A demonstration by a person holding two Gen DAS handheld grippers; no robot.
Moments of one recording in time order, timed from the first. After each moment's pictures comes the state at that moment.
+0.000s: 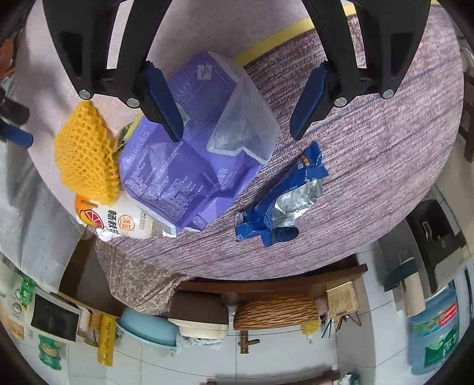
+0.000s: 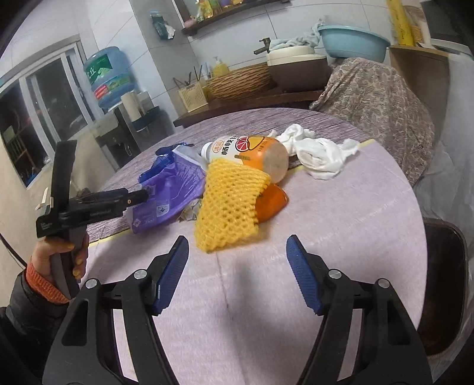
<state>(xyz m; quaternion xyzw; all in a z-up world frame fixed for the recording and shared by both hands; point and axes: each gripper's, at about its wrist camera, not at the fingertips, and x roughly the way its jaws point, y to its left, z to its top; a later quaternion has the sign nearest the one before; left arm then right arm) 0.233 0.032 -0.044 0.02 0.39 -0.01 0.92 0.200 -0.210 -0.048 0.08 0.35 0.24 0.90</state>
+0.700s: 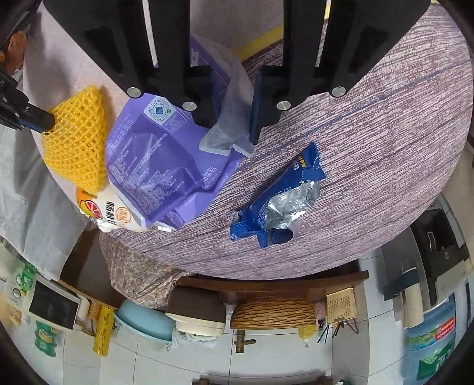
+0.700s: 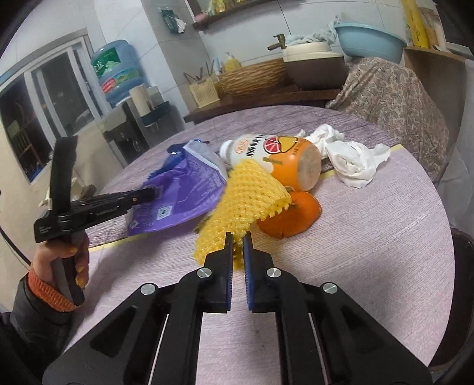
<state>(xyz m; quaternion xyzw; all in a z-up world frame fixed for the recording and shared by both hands) 0.221 0.057 -0.044 -0.03 0.38 -0.03 0.92 0.205 -0.180 -0.047 0.08 0.35 0.27 0.90</state>
